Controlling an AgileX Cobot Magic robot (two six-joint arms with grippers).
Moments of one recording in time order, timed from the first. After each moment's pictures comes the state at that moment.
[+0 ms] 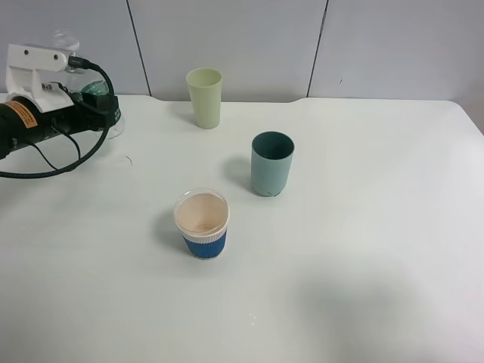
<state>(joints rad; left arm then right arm) -0.01 1.75 -0.60 0.46 -0.86 -0.30 -0.05 0.00 -0.51 0.06 1.07 -0.09</state>
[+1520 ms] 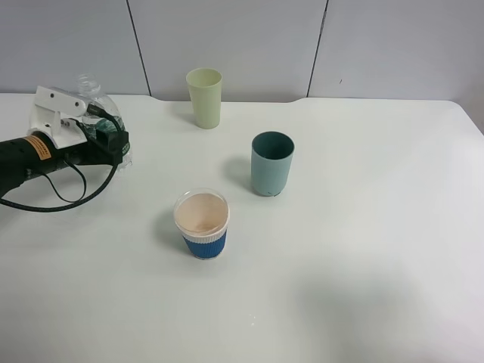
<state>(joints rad) 0.04 1.95 -0.57 0.55 -1.01 -0.18 -0.05 0.00 -0.51 0.06 1.07 -0.09</state>
